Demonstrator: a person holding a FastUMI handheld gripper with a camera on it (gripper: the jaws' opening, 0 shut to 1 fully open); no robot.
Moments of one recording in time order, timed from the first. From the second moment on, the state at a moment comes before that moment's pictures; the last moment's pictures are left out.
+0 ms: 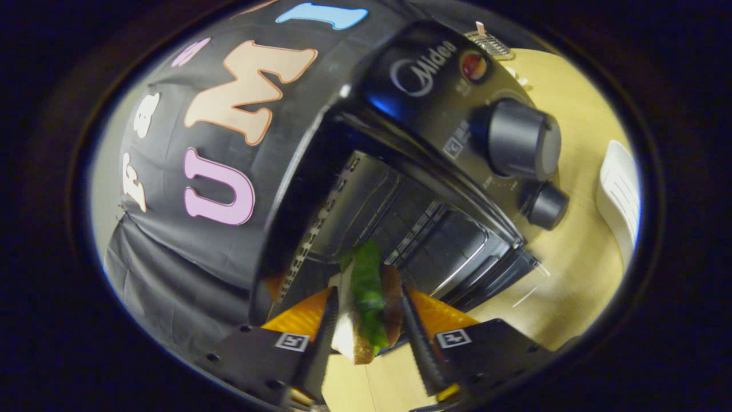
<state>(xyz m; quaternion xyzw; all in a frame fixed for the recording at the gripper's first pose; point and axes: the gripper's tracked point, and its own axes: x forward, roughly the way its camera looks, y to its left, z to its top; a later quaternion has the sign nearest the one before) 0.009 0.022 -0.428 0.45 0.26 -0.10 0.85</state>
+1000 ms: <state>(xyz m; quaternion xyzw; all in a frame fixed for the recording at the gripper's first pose) -0.128 0.023 -0.418 0.24 0.36 -0.06 0.90</state>
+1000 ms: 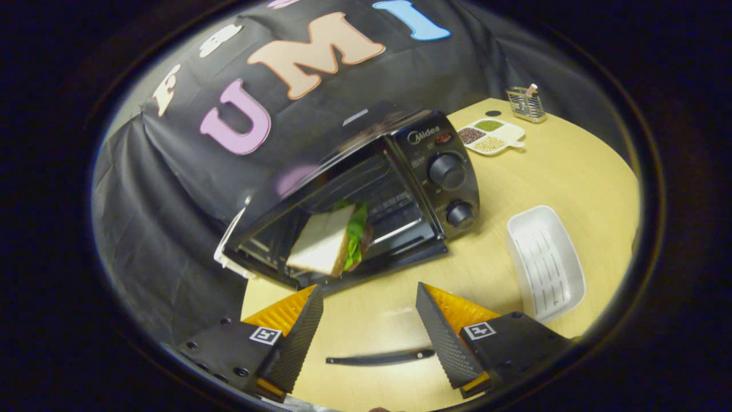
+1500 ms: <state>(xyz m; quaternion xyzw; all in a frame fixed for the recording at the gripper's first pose) -0.204 0.036 -0.449 0.18 0.46 -0.01 0.87</state>
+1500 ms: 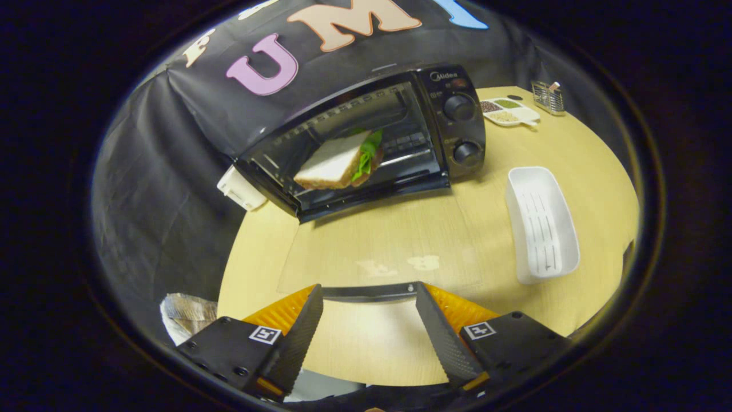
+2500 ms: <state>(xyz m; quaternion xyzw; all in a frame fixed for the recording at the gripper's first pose) -0.216 -0.034 -0.493 0.01 0.52 -0.08 0.85</state>
